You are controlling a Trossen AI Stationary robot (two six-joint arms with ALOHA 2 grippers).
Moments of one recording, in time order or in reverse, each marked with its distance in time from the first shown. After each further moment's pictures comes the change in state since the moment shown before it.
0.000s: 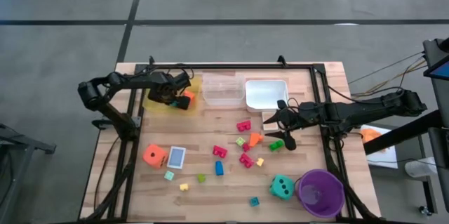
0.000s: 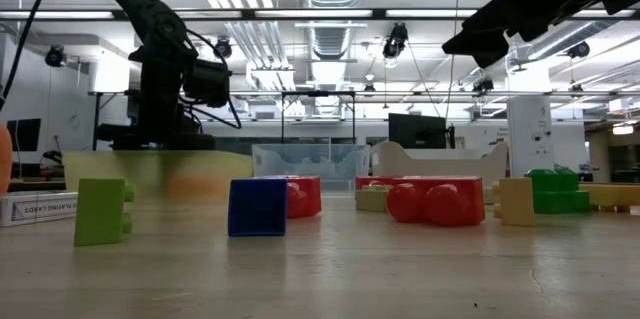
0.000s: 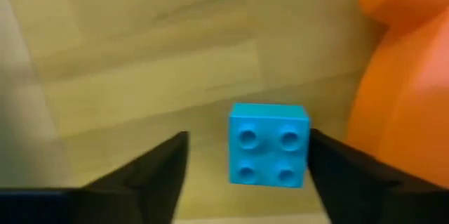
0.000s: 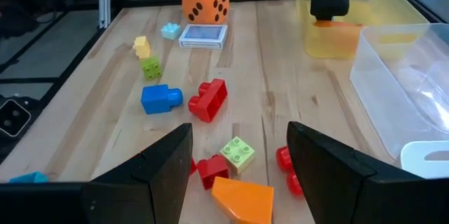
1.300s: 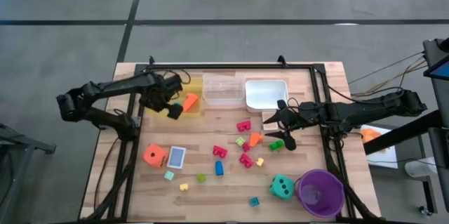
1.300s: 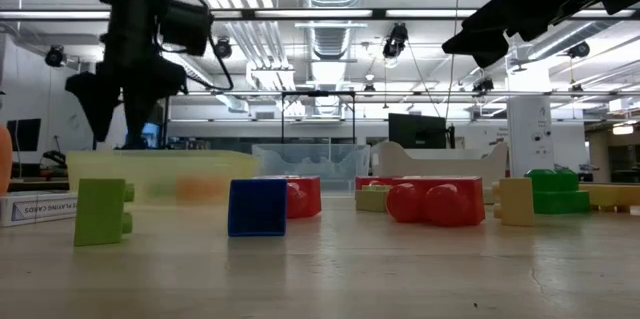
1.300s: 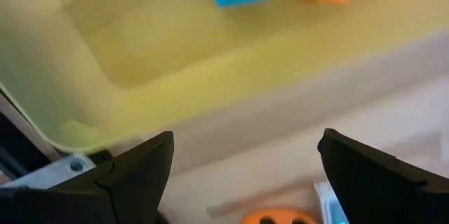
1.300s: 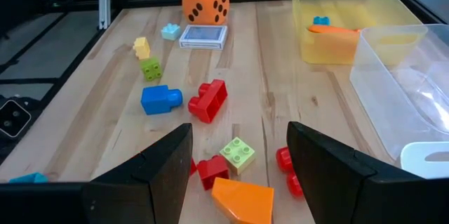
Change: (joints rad) left arm -0.159 -0.287 0.082 -0.408 0.216 0.035; right arm 0.000 0.000 0.000 0.002 0.000 0.000
